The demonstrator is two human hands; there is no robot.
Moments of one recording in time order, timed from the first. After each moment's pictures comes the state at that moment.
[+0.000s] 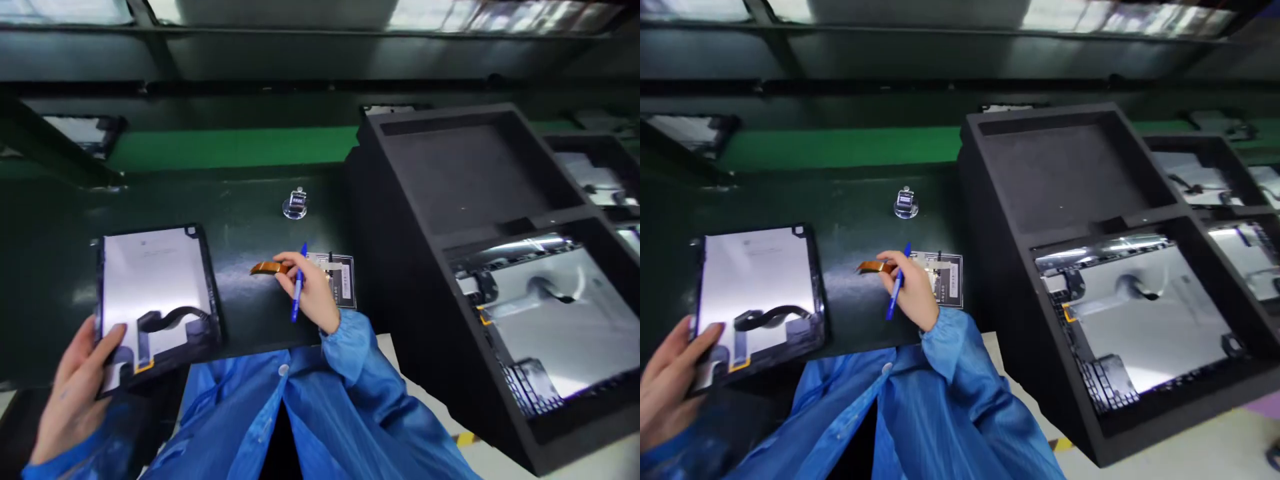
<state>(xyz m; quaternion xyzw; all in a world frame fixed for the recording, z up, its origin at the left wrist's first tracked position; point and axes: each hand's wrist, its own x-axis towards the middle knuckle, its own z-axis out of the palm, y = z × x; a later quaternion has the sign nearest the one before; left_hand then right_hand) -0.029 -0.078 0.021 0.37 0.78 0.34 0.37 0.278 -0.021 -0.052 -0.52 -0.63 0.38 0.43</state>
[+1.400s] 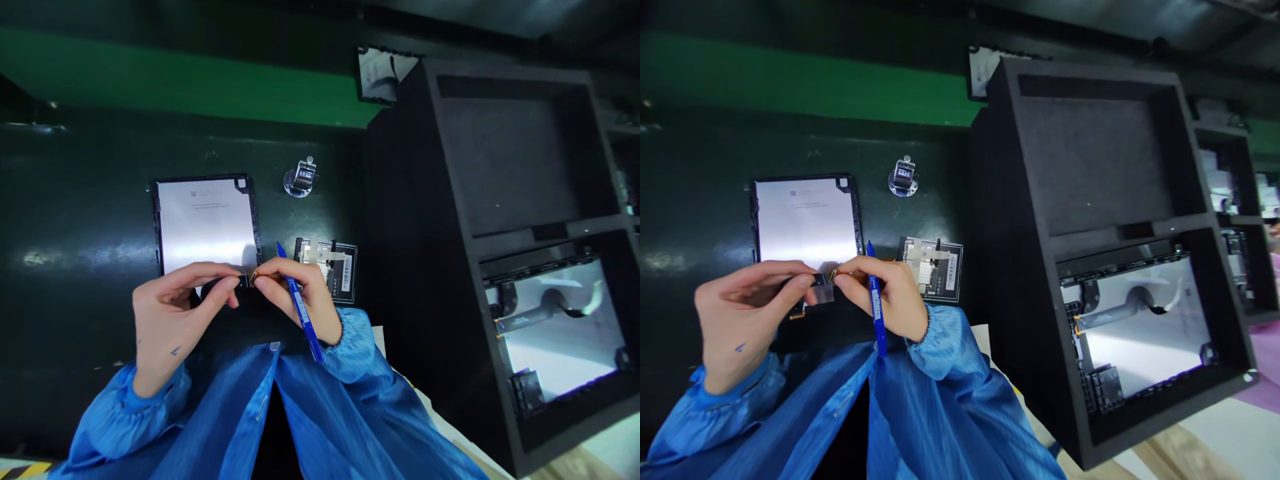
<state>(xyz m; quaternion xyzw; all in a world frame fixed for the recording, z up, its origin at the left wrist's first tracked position) 0.087 -0.035 0.020 0.52 0.62 0.42 0.42 0.267 -0.025 -0.005 -0.44 -0.59 0.54 0.42</state>
